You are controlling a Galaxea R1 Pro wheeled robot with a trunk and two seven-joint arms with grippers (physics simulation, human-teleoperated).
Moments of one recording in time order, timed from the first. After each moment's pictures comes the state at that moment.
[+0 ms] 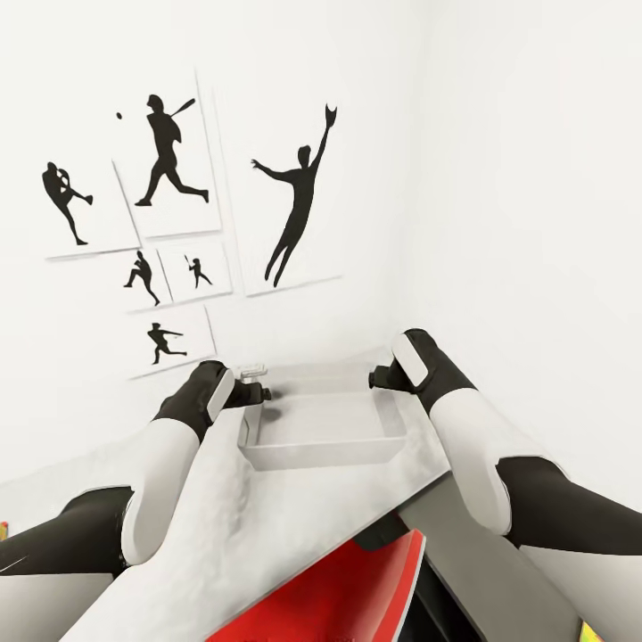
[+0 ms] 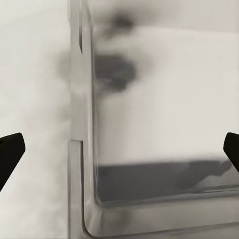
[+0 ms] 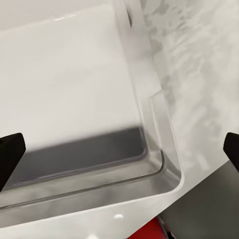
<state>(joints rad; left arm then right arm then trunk) -1.11 -0.10 0.14 -0.50 0.01 0.82 0.04 -1.23 0.14 -0.03 -0.50 -0.40 0.99 -0.49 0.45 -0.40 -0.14</state>
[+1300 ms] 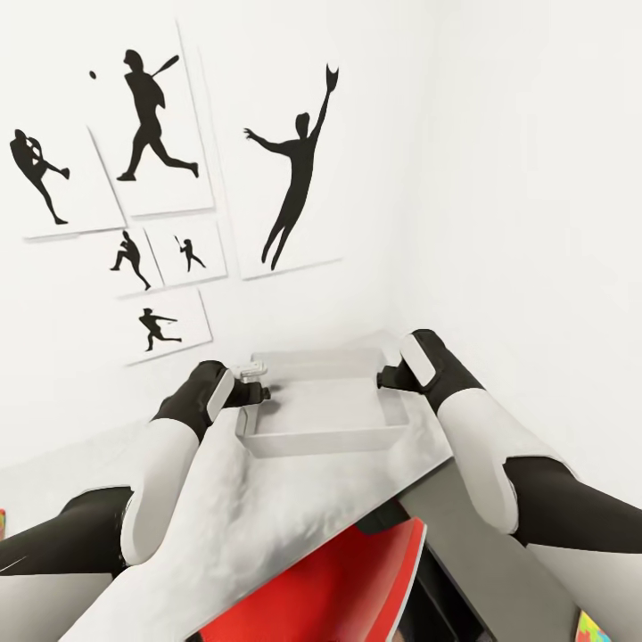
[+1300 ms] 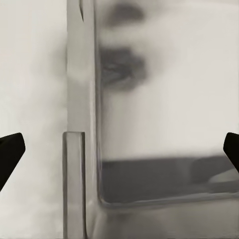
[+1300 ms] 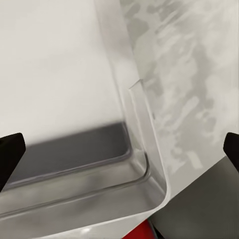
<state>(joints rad) -1.11 -0.10 0.14 -0.50 0.01 0.81 0.04 -1.23 0.11 -0.03 -0.50 -0.40 0.99 -0.49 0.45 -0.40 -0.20</state>
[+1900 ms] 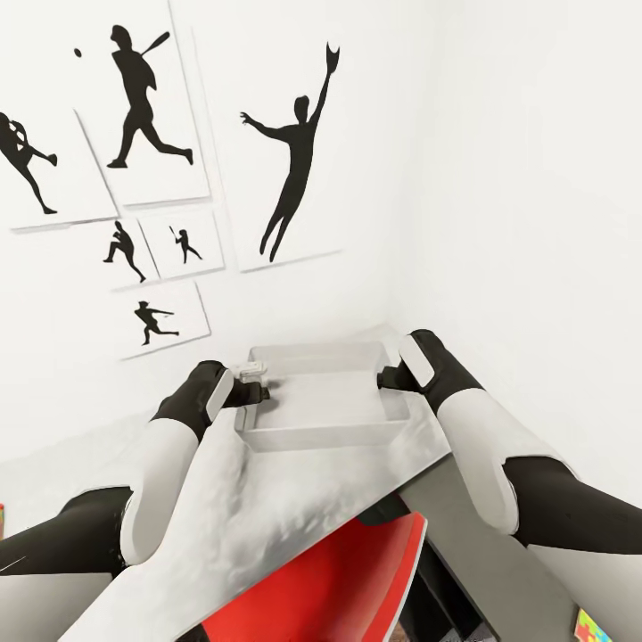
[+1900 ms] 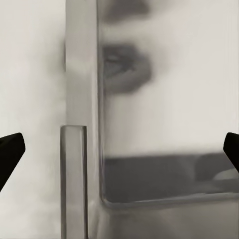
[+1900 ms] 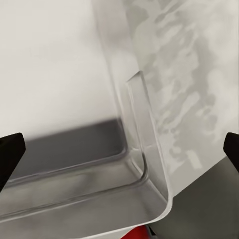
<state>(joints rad) -1.11 -0.10 0.14 -0.50 0.01 0.81 0.04 -1.23 0.11 0.00 -0.49 -0.40 0.99 -0.49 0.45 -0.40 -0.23</state>
